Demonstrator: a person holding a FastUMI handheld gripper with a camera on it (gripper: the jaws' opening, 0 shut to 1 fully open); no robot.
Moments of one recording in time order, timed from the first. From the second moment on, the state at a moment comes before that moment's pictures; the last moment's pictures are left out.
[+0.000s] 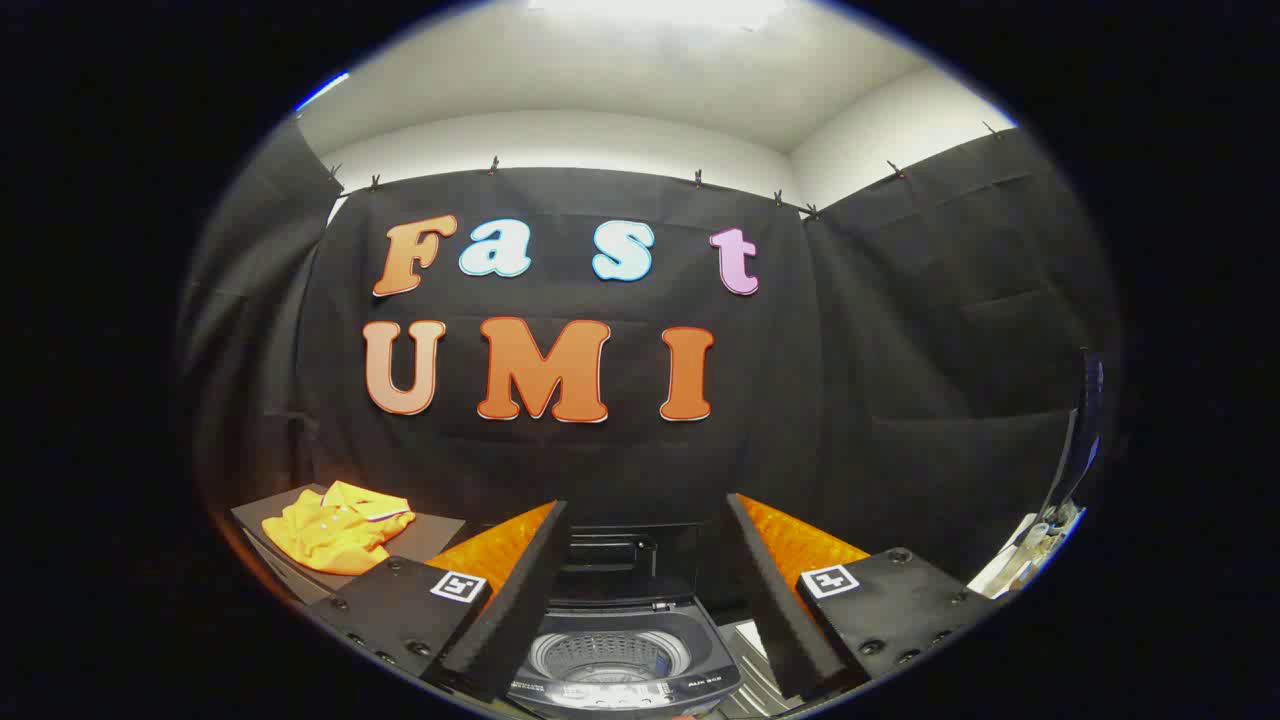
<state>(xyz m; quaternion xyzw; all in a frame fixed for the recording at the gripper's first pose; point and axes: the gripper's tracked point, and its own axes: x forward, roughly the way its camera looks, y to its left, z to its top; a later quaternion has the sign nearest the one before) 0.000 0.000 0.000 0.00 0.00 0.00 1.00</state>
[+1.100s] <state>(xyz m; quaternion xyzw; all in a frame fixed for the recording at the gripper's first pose) 0.007 0.026 -0.015 0.02 0.01 0.02 1.00</state>
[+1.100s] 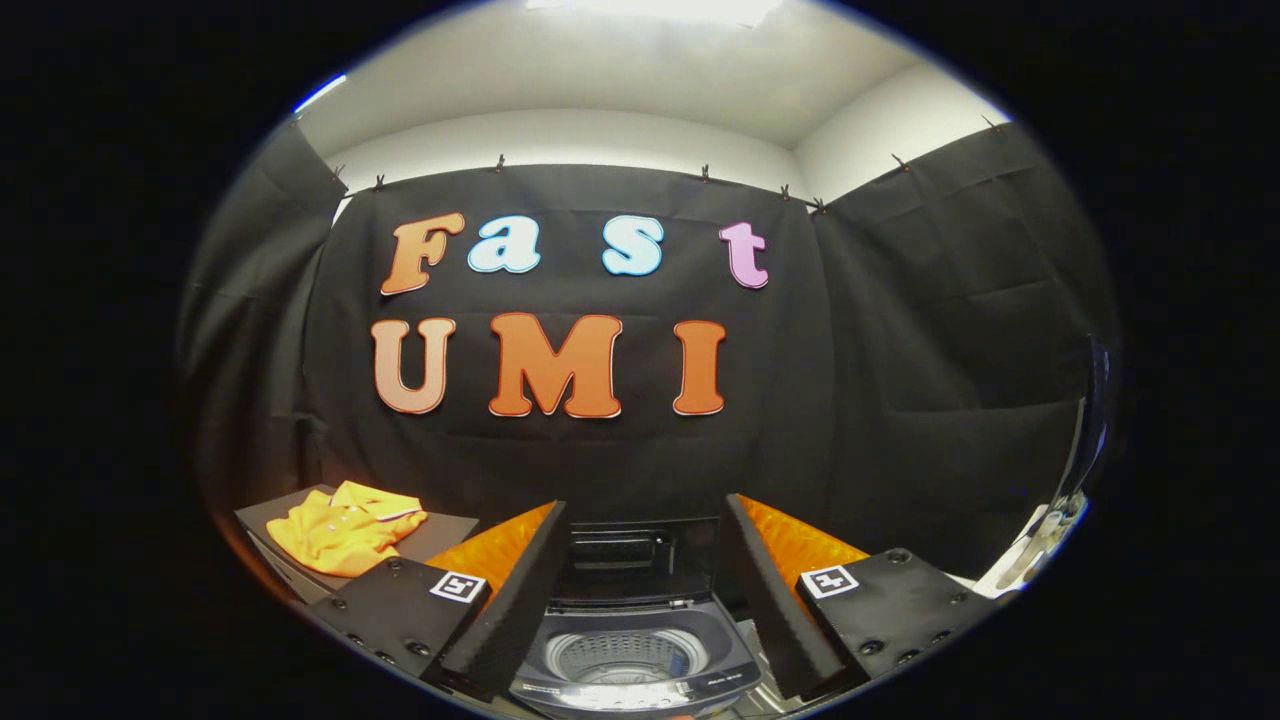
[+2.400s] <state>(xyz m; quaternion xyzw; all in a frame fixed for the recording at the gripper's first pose) 0.093 0.395 -0.062 -0.03 0.35 0.40 0.85</state>
